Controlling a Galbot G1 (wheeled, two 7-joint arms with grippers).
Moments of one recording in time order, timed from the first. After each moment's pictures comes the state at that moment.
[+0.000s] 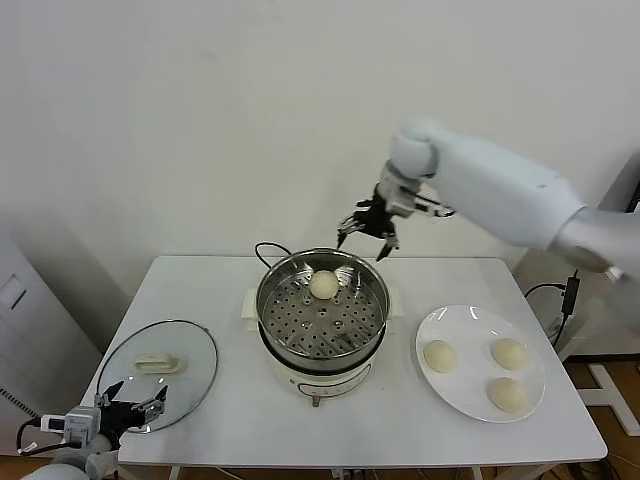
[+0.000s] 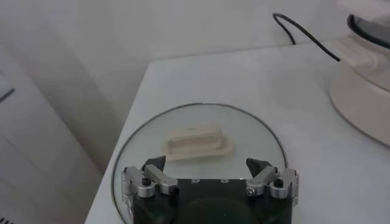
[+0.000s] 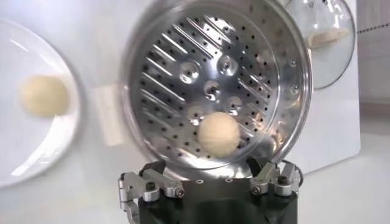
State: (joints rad) left arm 1.63 -0.89 -0.61 -2.03 -0.61 0.46 -0.23; right arm 0.61 1.03 -1.13 1.09 0.07 0.80 -1.24
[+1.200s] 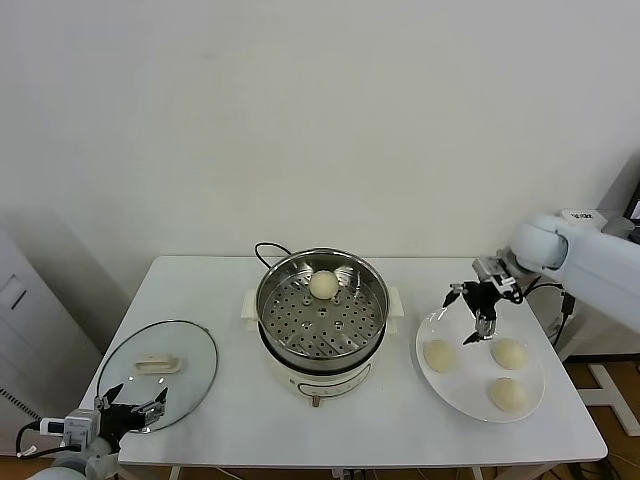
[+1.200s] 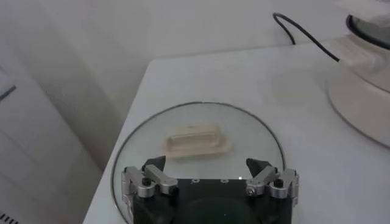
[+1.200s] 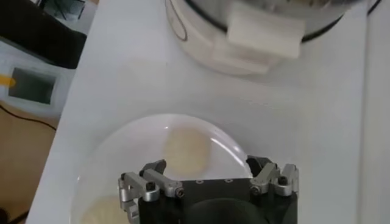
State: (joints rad) left arm 1.64 -0.90 -0.62 -2.04 -0.61 0.46 -0.24; right arm 0.42 0.60 -1.30 1.26 0.29 0.02 -1.08
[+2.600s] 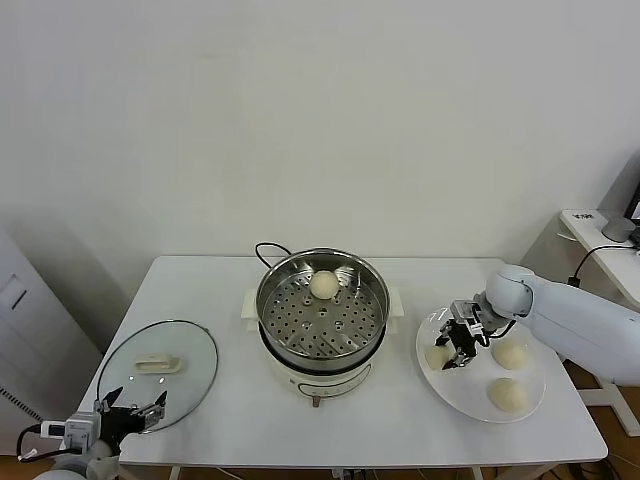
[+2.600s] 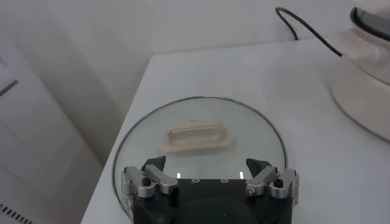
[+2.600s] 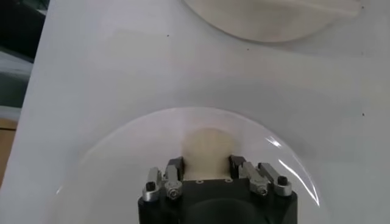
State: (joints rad) left arm 1.65 -0.91 -0.61 -2.03 -0.61 0.46 -0.24; right arm 0.13 0.67 -1.10 1.19 0.16 -0.03 -1.01
